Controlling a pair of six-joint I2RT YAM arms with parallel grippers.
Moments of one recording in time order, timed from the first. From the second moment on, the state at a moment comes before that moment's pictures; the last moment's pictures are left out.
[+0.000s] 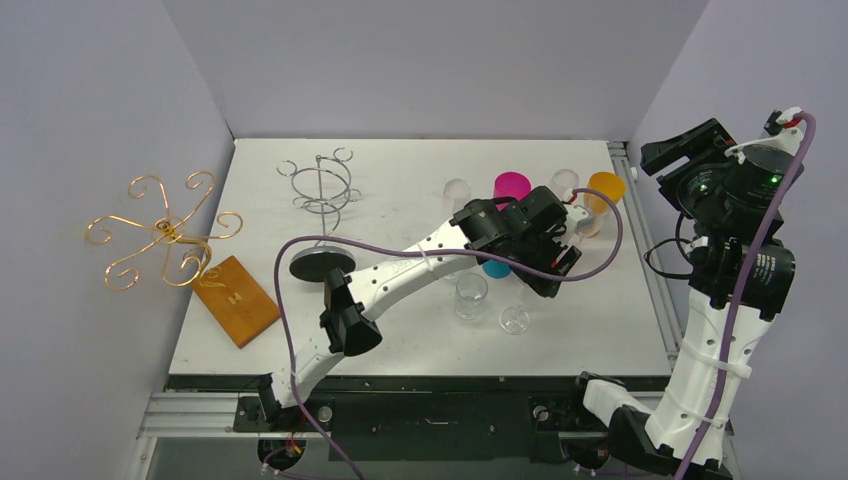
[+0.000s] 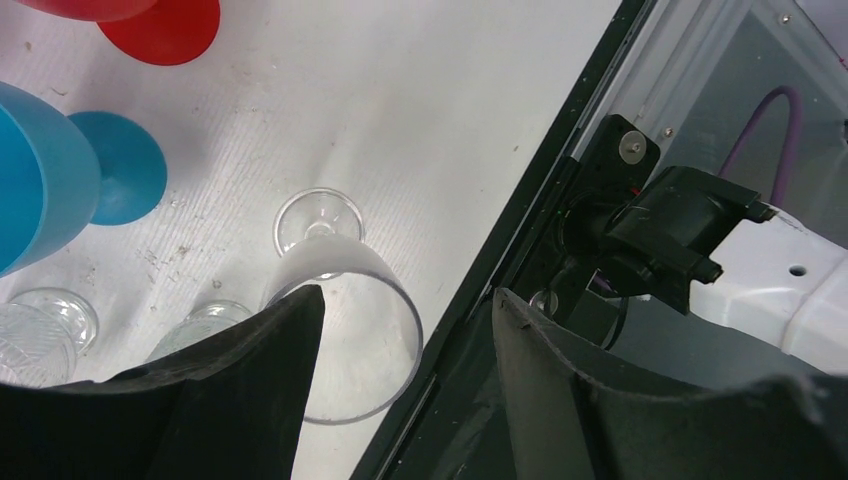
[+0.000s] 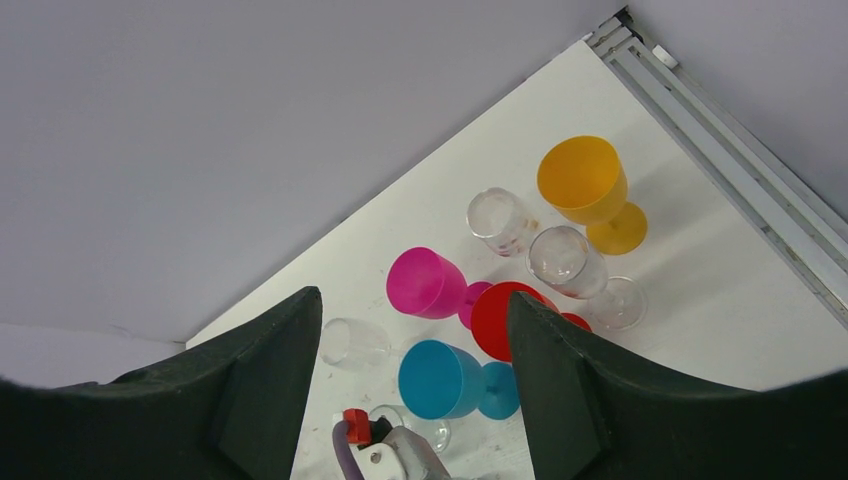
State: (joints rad) left arm -1.15 2.30 2.56 -1.11 0.15 -0.29; right arm -0.28 1.08 1.78 -0.96 -0.12 0.61
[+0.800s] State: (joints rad) left arm -1.17 2.15 2.48 -1.07 0.16 -0.31; right arm -0.28 1.06 1.81 -0.99 -0.12 0.61
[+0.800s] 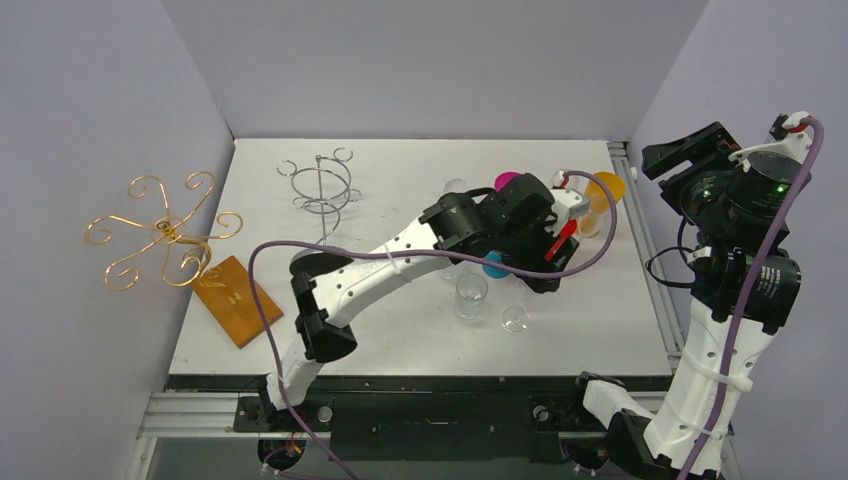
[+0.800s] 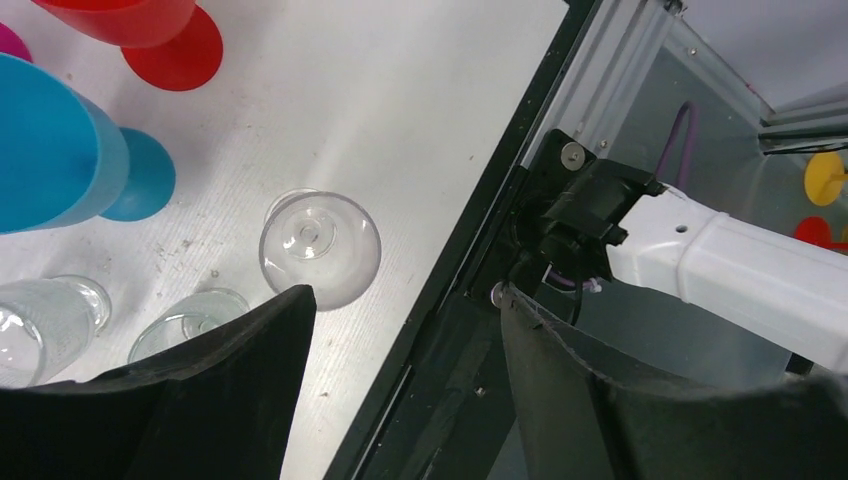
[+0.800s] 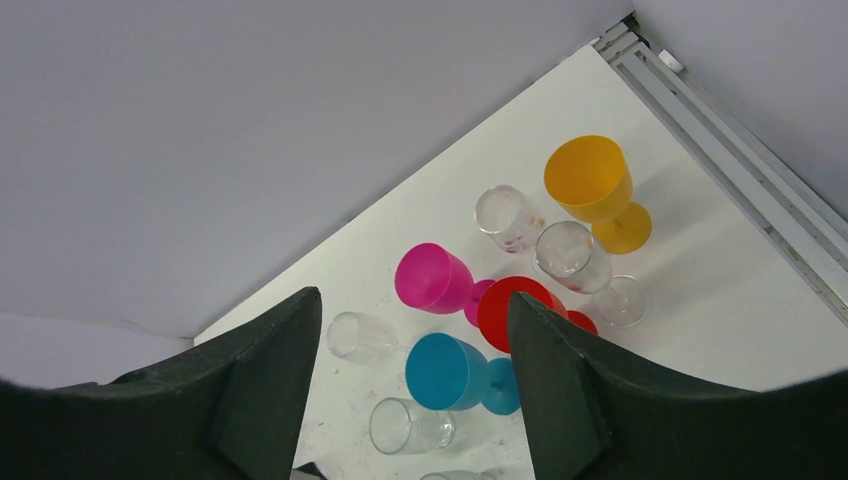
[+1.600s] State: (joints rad) left arm -0.66 1.52 1.90 -0.79 -0.03 -0.43; right arm -0.02 1.06 1.67 -0.87 -0.07 0.67
